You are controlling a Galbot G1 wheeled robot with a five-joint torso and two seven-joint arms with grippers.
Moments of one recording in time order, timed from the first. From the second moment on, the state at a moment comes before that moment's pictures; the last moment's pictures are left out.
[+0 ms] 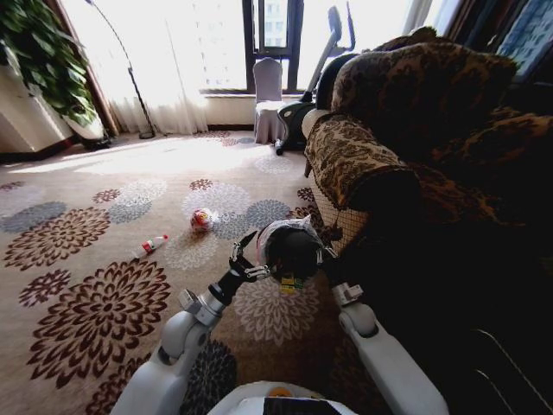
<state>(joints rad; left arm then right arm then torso) 1.36 -1.23 -0.49 -2.07 -0.52 -0.22 0.36 -1.12 1.17 0.19 1.62 0.25 0.48 -0.02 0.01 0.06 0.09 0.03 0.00</state>
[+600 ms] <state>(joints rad) 1.19 -1.16 -0.62 -1.59 -0.44 -0.12 -0.08 -1.22 1.18 0.21 1.70 0.24 0.48 -0.02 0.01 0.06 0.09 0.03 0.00</state>
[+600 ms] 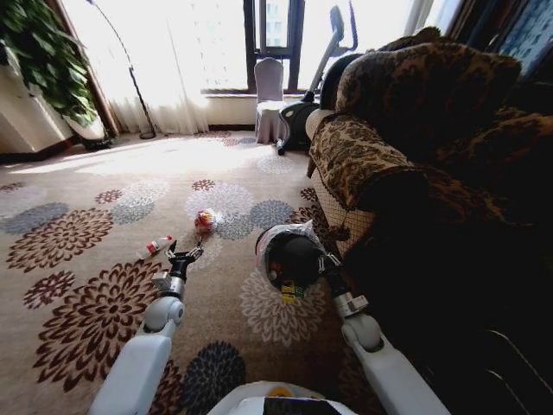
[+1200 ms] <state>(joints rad) 1.07 -1.07 -0.62 -1.27 -0.38 -0.19 0.06 -1.24 1.18 0.21 1.72 0.24 0.50 -0.02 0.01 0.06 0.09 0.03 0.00</state>
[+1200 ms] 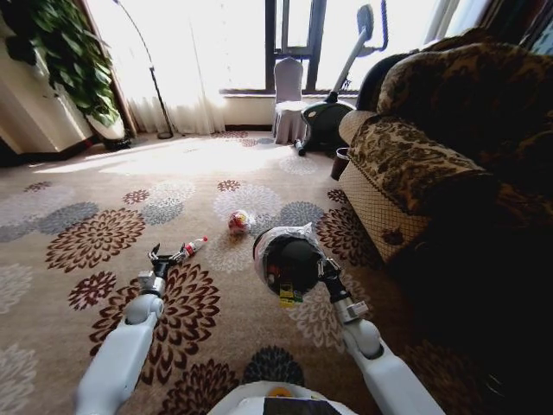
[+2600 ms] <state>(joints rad) 0.91 -0.98 -0.46 -0.85 -0.40 -0.20 0.41 -1.22 1.15 0.15 1.73 0.25 0.55 -0.02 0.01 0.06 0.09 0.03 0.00</state>
